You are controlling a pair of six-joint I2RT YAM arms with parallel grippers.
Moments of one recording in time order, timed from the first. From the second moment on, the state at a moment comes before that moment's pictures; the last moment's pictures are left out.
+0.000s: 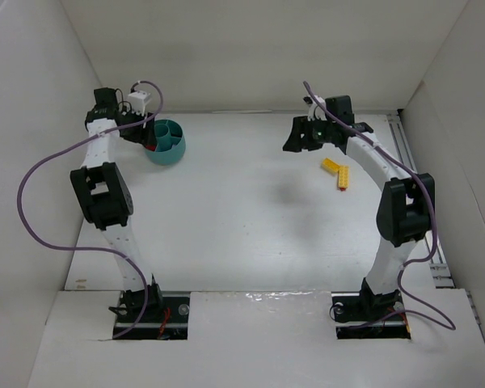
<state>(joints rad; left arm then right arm) 0.22 2.12 1.94 -0.74 0.48 0.46 0.22 1.88 1.59 -0.41 -0.53 0.13</state>
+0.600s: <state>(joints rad) 0.03 1.61 1.68 -0.44 0.58 0.35 -0.08 1.74 1.31 -0.65 -0.22 -0.08</state>
